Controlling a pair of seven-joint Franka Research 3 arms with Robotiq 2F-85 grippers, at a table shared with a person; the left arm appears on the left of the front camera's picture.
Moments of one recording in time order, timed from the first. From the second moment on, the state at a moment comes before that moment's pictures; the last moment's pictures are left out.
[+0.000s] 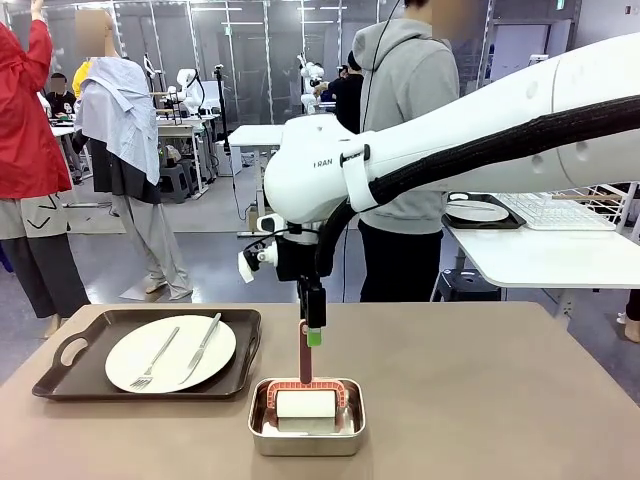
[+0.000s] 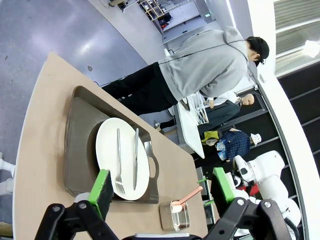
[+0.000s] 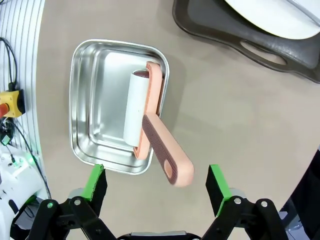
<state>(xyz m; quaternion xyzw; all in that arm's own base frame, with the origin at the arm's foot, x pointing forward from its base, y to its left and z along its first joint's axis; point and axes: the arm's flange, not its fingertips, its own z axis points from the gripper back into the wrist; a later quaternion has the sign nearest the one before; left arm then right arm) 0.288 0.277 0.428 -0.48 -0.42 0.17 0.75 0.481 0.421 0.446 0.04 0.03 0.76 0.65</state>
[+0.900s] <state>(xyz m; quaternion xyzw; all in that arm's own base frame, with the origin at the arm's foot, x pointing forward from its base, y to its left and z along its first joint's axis) 0.288 0.277 0.428 -0.48 -0.42 0.17 0.75 0.480 0.430 0.405 0.08 0.07 0.75 0.66</state>
